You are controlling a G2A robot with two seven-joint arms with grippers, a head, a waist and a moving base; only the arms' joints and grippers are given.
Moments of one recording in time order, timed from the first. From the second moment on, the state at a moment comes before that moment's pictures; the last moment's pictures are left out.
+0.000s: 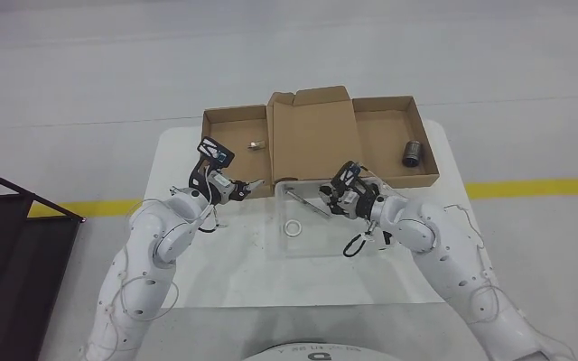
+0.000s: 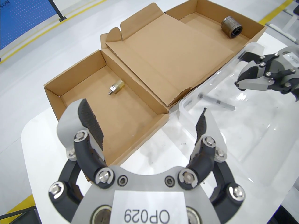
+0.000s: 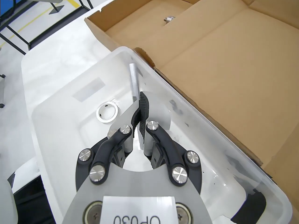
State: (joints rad) left arm 1.45 -1.16 -1.34 -1.85 1.18 -0.34 -0.54; right arm -1.36 -1.09 1.15 -1.62 -0.90 -0.53 0.46
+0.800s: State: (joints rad) left arm 1.45 -1.16 -1.34 -1.85 1.18 -0.34 -0.54; right arm -1.21 -1.12 1.01 -1.44 -0.95 -0.49 0.63
